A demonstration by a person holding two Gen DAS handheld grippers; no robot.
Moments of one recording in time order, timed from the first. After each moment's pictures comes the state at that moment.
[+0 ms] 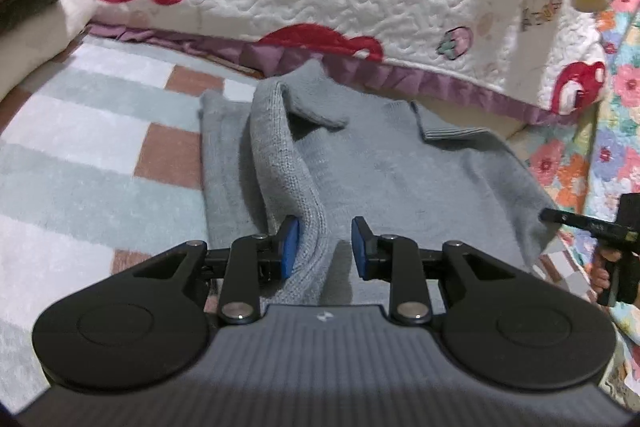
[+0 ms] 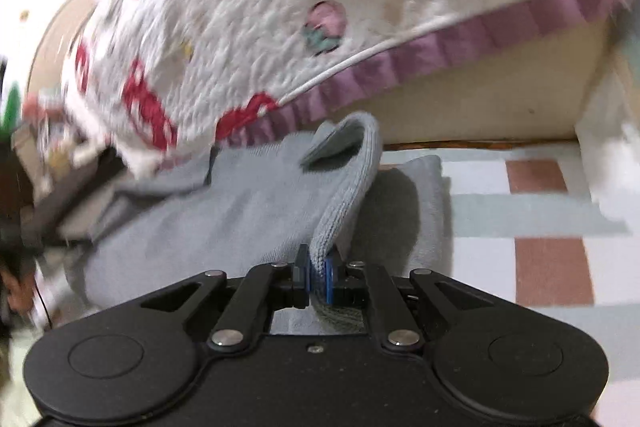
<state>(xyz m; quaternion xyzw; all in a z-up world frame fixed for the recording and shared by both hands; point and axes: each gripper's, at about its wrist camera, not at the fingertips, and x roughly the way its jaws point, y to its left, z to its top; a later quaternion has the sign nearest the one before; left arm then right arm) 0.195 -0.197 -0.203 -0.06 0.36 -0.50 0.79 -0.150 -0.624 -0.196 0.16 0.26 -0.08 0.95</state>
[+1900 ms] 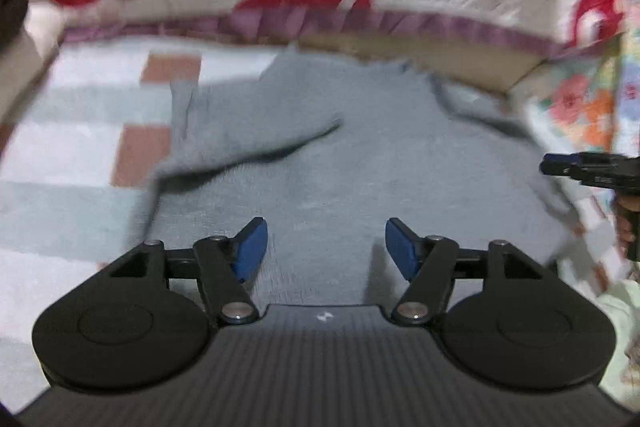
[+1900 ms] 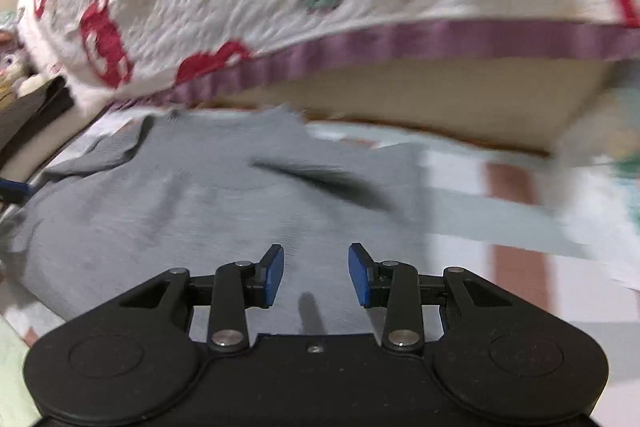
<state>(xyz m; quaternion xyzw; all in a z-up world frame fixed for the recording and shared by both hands) 0.192 -0.257 -0.181 0.07 0.42 -0.47 0.77 -0.085 -0.605 -0.185 0.11 0.36 -0.14 0.91</state>
